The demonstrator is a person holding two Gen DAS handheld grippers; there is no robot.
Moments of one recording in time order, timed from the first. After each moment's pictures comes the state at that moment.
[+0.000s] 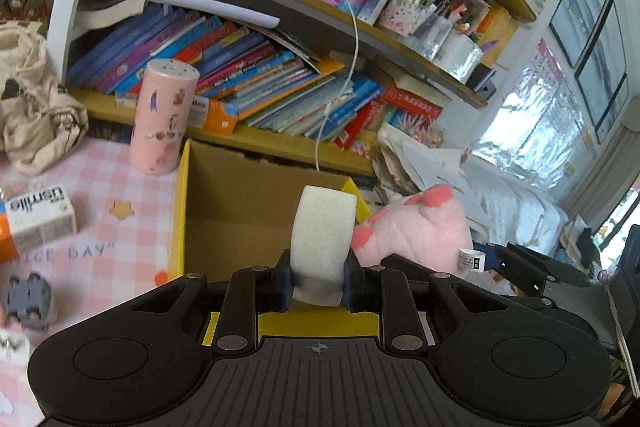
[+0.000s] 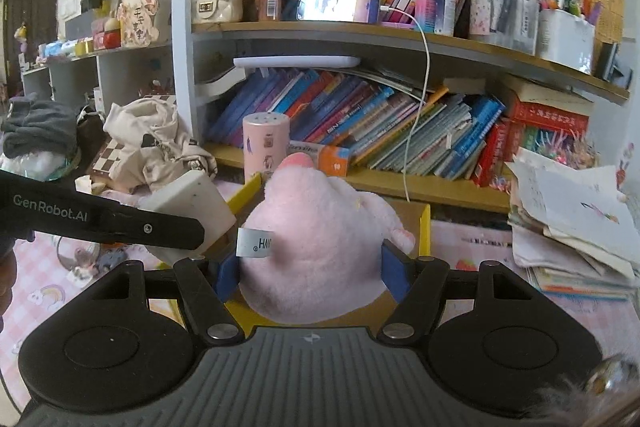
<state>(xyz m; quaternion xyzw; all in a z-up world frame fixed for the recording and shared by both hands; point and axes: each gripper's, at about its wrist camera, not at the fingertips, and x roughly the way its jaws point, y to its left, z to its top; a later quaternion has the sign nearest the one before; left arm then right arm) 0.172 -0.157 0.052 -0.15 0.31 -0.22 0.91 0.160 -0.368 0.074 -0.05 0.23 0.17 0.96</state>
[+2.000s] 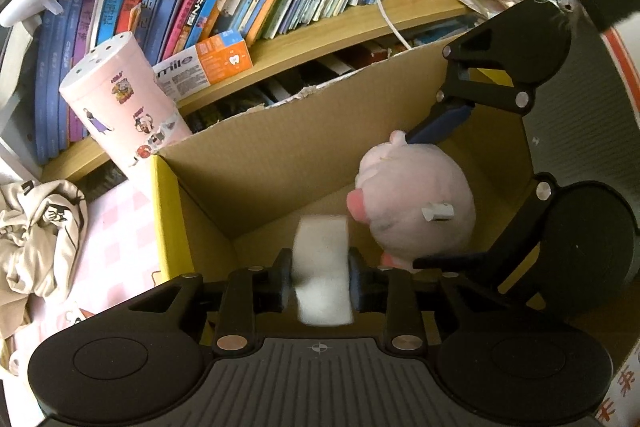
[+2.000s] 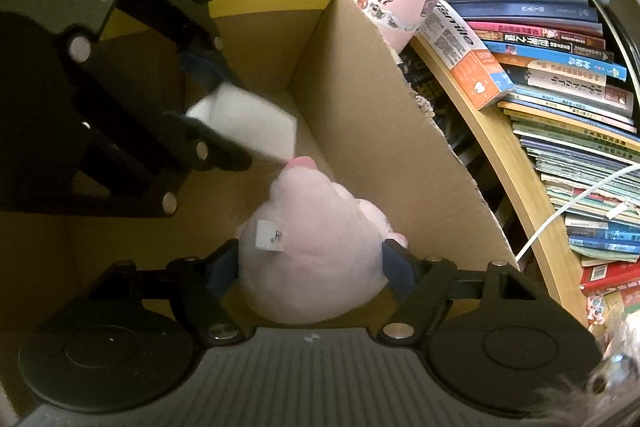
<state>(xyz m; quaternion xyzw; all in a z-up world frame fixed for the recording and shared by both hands) 0.322 -0.249 -0.023 0.17 0.44 -0.16 0.87 0.357 -0.319 -0.030 -0.38 0.38 0.36 0.76</state>
